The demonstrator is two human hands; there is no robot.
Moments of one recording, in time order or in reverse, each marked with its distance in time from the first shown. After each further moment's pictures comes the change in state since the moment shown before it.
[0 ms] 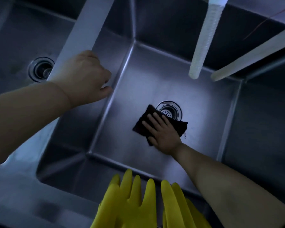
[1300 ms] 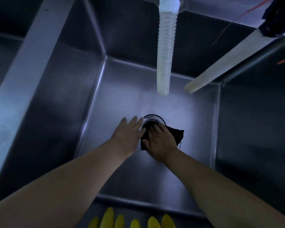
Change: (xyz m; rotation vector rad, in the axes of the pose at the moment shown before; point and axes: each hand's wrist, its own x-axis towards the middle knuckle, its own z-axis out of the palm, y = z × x) left_hand 0.078 0.161 0.110 0.020 -0.469 0.199; right_hand 0.015 0.040 -0.010 -0.038 -0.336 0.310
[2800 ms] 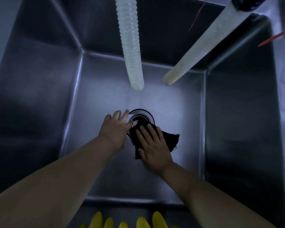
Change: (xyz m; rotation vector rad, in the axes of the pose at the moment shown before) left_hand 0.027 0.003 0.019 -0.147 0.142 -0.109; right_hand -0.046 -0.009 0.044 0.173 0.375 0.068
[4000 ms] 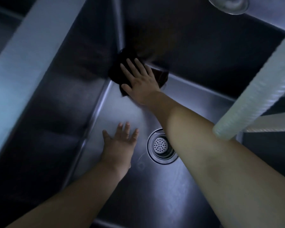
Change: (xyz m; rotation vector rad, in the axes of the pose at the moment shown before) left_hand -0.020 -0.038 0.025 -0.202 -0.183 -0.271; right_hand 0.306 -0.029 -0.038 -0.137 0.018 -0.182
